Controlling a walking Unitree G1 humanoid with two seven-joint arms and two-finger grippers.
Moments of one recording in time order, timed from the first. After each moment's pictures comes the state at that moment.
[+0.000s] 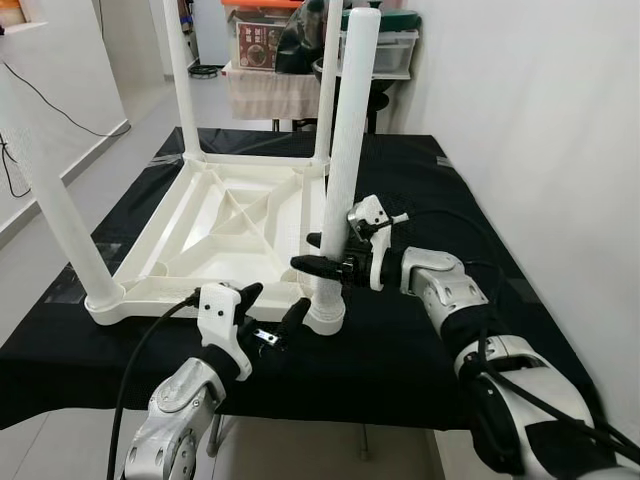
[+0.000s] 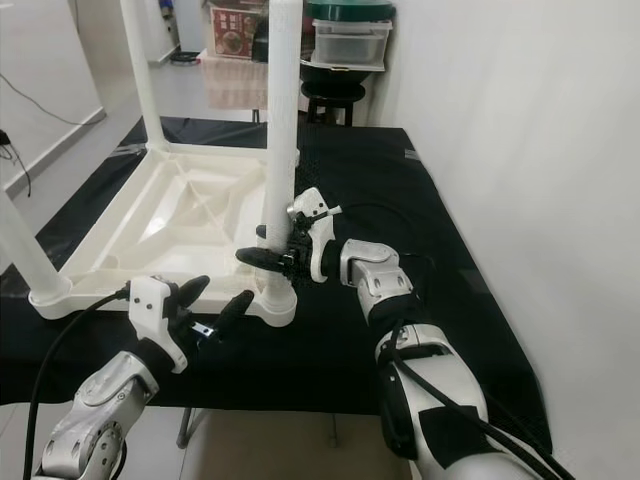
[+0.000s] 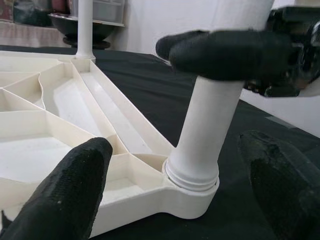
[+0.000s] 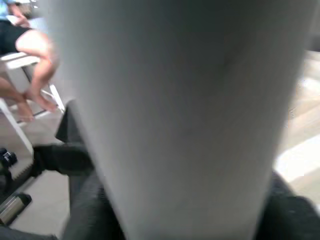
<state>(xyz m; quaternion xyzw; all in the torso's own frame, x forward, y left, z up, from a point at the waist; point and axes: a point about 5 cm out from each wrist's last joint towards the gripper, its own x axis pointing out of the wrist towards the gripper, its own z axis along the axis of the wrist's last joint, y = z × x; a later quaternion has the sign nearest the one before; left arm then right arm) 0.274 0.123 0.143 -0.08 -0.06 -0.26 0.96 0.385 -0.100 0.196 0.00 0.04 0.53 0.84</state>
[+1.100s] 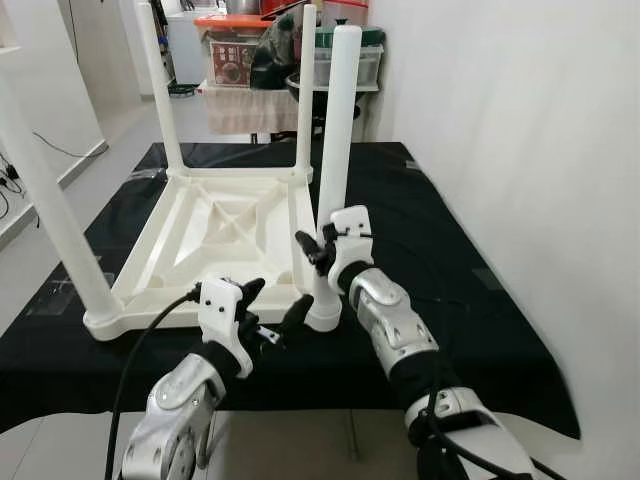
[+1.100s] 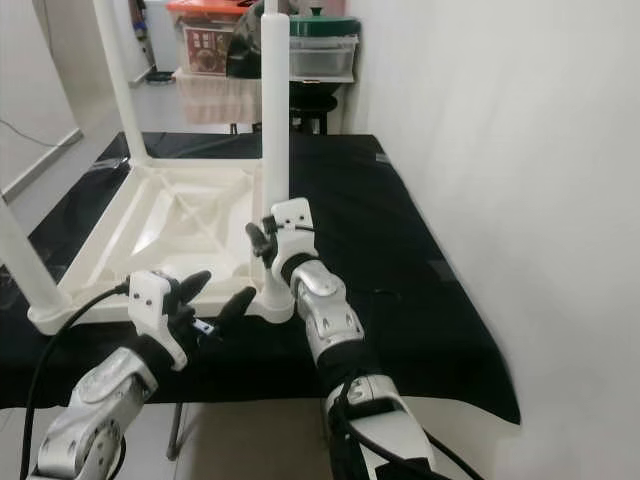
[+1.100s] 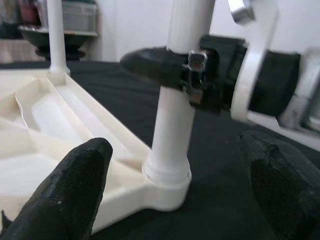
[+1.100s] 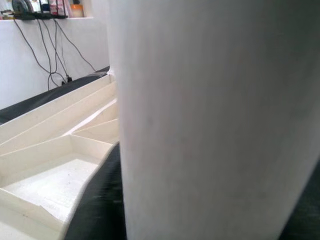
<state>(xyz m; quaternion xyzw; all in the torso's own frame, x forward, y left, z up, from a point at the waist) 0.266 0.123 0.148 -0.07 -0.06 -0.28 0.96 0.381 -0.065 0.177 -0.01 -0.01 0.19 0.98</state>
